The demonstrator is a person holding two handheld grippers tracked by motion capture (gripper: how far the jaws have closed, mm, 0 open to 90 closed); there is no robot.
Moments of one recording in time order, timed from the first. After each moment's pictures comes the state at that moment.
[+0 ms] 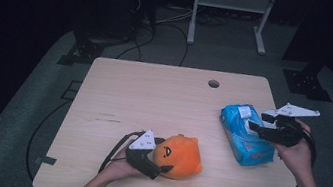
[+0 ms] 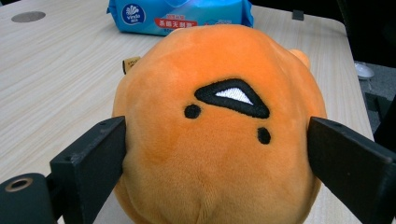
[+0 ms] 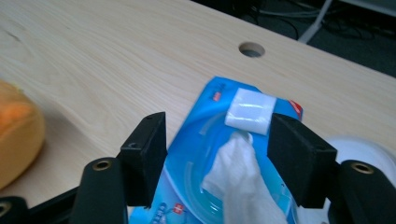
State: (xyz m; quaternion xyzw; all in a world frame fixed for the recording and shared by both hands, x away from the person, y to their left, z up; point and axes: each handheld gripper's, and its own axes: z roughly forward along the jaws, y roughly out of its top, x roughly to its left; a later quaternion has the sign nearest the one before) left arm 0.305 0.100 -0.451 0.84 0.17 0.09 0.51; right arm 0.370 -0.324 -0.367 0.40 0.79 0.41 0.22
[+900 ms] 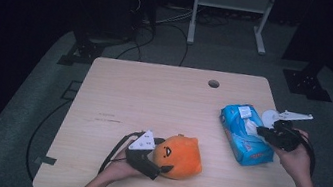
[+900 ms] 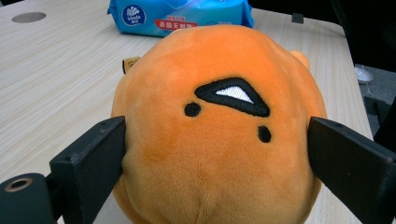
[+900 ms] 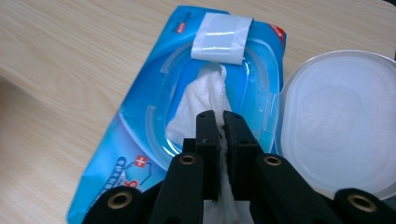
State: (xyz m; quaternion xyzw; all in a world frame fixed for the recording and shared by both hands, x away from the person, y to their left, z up) left arm 0.305 0.101 -0.453 0.84 0.17 0.09 0.51; right arm 0.376 -0.336 -0.399 0.47 0.79 0.34 0.20
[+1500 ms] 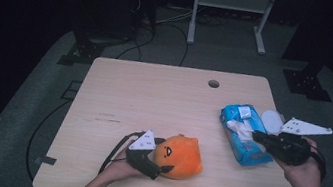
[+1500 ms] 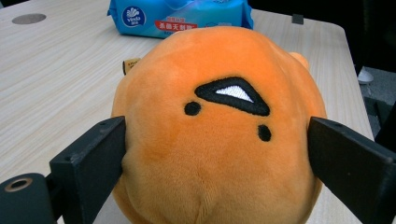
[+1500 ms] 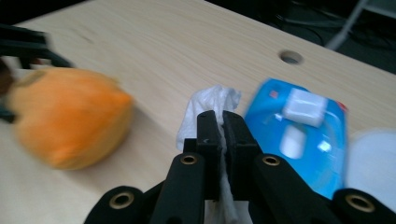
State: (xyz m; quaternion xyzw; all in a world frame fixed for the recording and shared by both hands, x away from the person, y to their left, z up) left arm 0.305 0.100 -0.454 0.84 0.17 0.09 0.52; right arm 0.302 -0.309 -0.341 0.37 0.80 0.43 0.20
